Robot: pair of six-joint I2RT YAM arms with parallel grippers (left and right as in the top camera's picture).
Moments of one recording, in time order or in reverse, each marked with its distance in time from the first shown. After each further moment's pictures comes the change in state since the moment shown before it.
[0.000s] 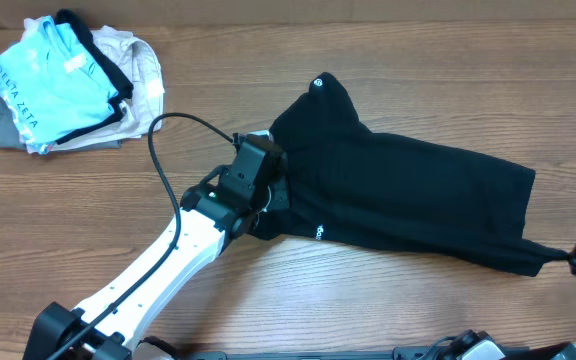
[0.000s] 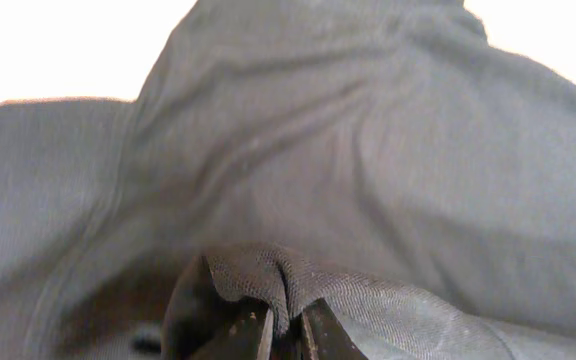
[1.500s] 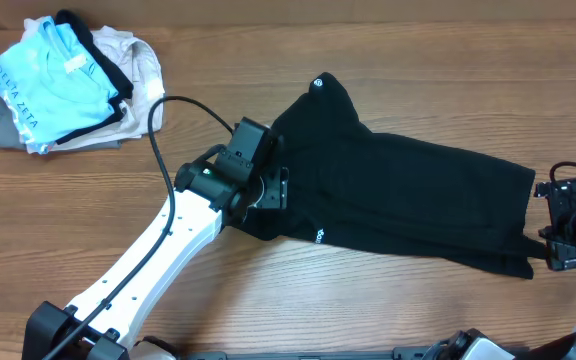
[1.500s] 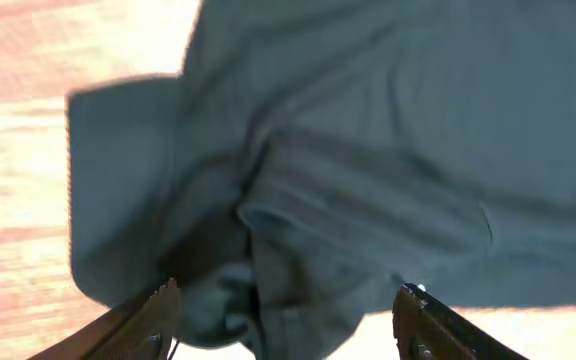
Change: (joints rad) left arm 0.036 0.037 0.181 -0.330 0.035 0.160; right arm 0.285 0.075 -0.006 0.121 0.038 -0.030
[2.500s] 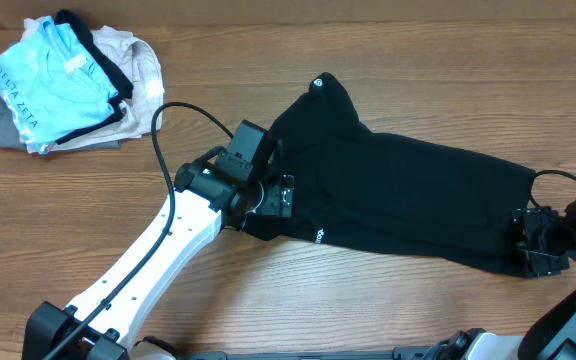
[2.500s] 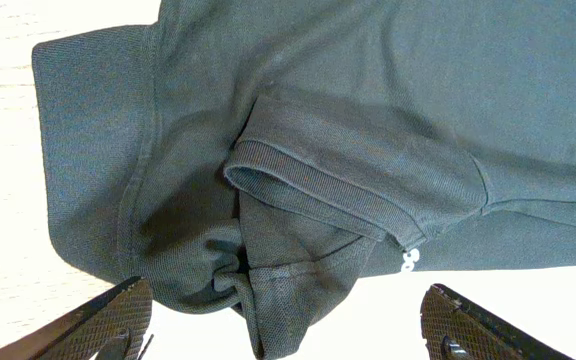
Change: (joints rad) left arm 0.000 0.000 0.000 -0.052 0.054 0.006; right arm 0.000 0.202 -0.172 0.195 0.047 0.027
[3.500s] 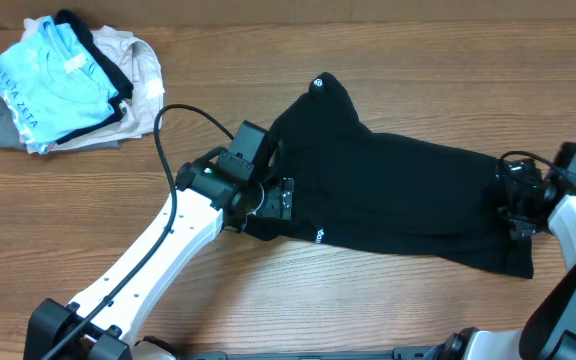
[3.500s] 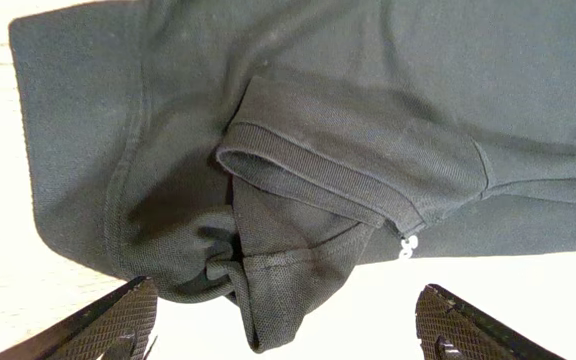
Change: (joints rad) left arm 0.000 0.010 0.000 -0.019 0.027 0.000; right arm 0.192 0.042 -0.001 0.325 -0.018 0.080
